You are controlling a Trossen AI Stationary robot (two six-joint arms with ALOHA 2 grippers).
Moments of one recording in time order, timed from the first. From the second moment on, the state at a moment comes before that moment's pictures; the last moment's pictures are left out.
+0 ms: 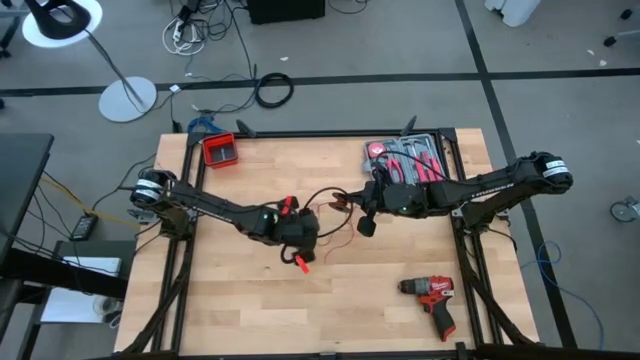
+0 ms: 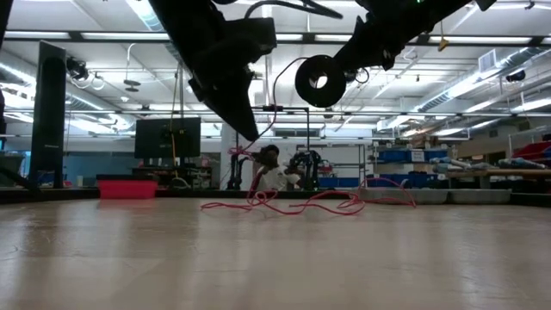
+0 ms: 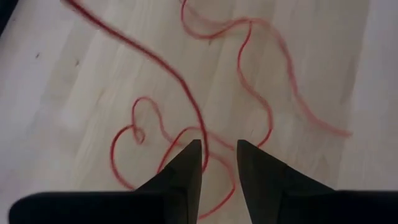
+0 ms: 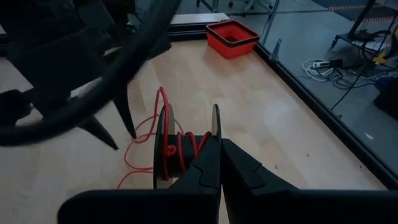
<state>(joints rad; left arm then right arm) -0.22 1.73 1.20 -0.54 -0.45 -0.37 0.13 1.25 0.83 -0.04 0.48 0.14</state>
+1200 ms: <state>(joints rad) -0.22 1.73 1.04 -0.38 -0.66 -0.40 0.13 1.13 0.83 -0.15 0.45 0.19</state>
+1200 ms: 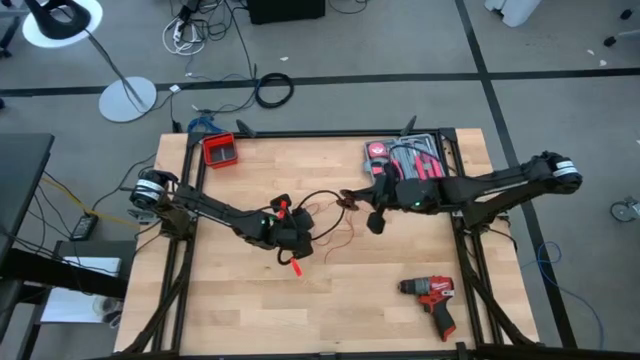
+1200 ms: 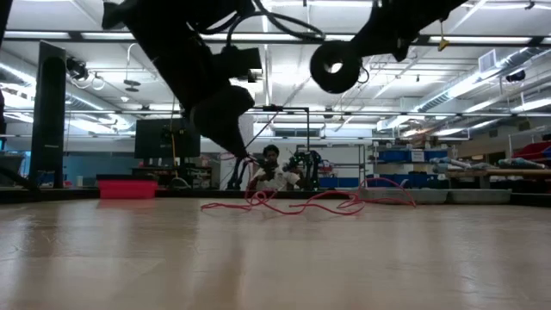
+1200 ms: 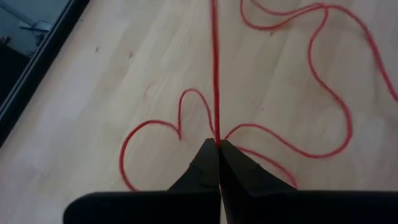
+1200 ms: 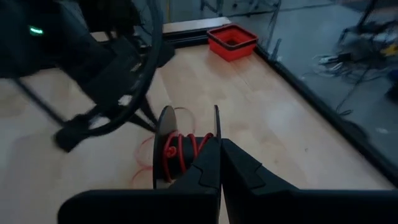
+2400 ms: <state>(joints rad) -0.23 1.73 0.99 0.06 -0.61 -0.43 0.12 1.27 0.83 0.27 0.66 0.42</state>
